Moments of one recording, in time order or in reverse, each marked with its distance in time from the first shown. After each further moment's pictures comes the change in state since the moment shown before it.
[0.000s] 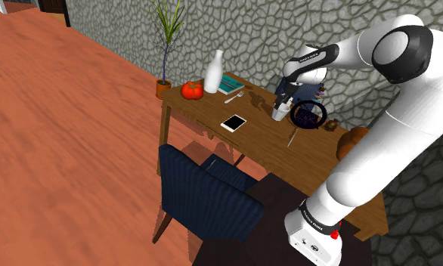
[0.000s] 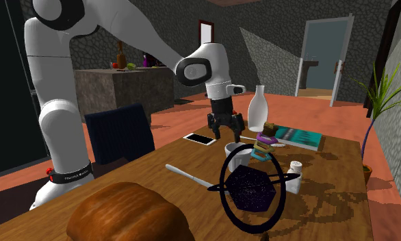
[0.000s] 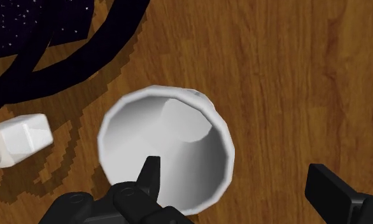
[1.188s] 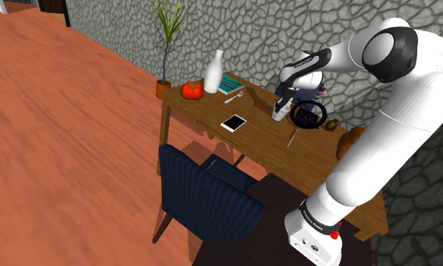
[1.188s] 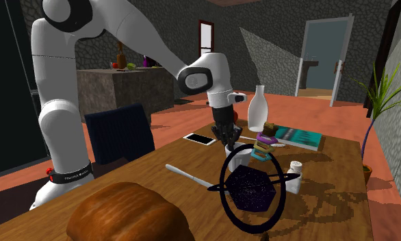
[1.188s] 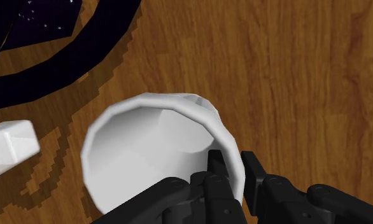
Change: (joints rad) arm -0.010 0.063 0.001 -0.011 0.046 0.068 -0.034
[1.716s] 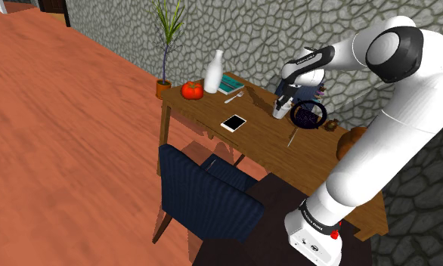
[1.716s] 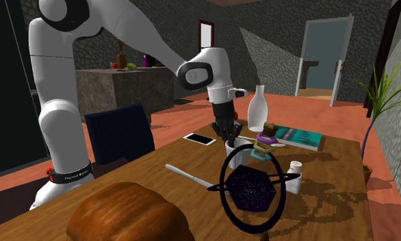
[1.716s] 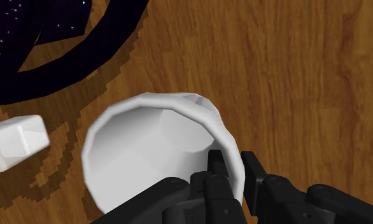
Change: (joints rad) arm 0.004 -0.024 -0.002 0.017 -0.017 -0.039 0.011
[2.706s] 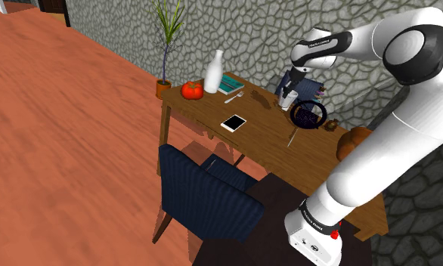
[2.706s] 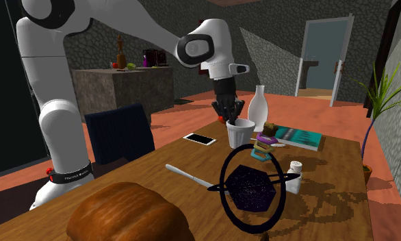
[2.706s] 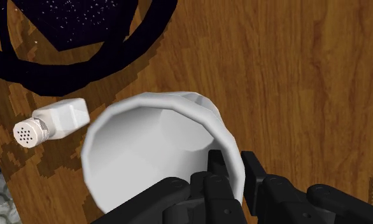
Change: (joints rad) arm 0.009 -0.105 0.003 0.108 -0.060 -0.201 0.030
